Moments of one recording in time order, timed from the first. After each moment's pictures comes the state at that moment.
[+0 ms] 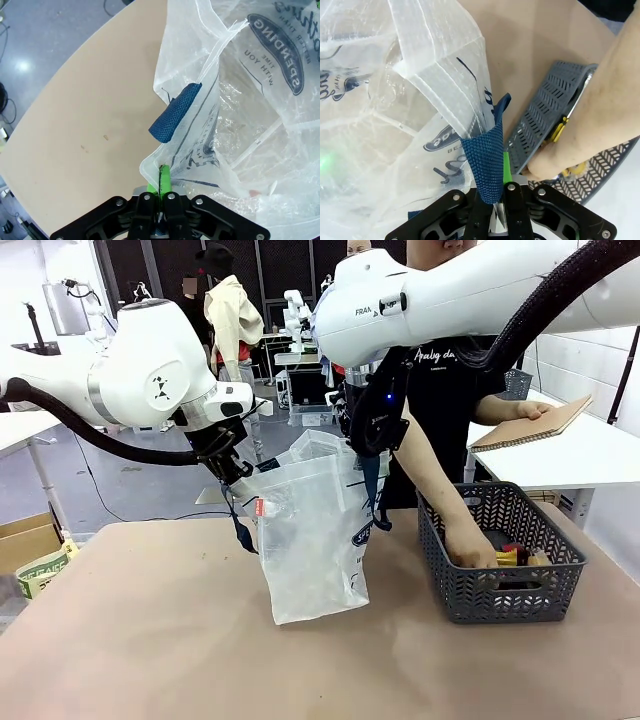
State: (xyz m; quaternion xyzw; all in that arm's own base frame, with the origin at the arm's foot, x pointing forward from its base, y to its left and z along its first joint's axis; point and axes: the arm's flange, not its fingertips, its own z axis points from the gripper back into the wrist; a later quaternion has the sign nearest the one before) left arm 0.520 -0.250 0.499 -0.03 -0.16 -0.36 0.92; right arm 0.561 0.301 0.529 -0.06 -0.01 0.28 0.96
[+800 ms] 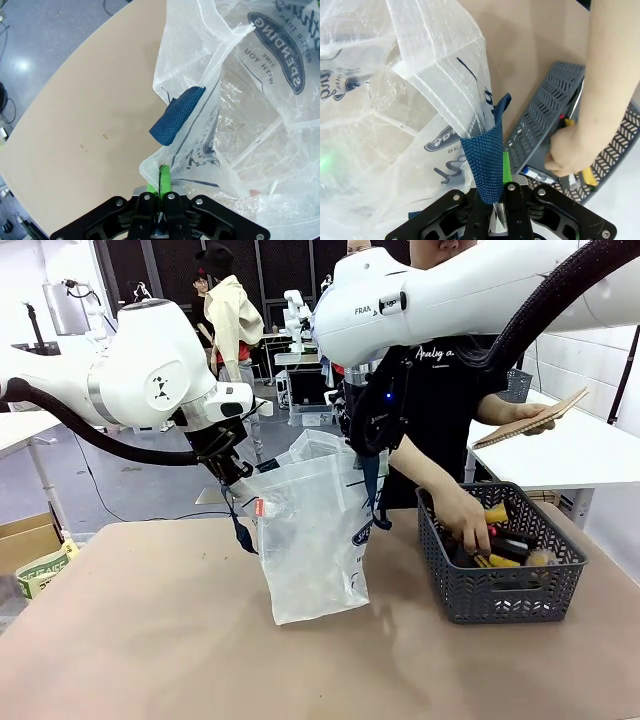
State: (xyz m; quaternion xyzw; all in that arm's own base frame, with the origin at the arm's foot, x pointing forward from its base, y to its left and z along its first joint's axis) left arm 0.519 -0.250 0.498 -0.03 -0.16 -0.36 0.92; right arm 0.559 0.302 0.531 -0.06 -0.02 0.28 0.96
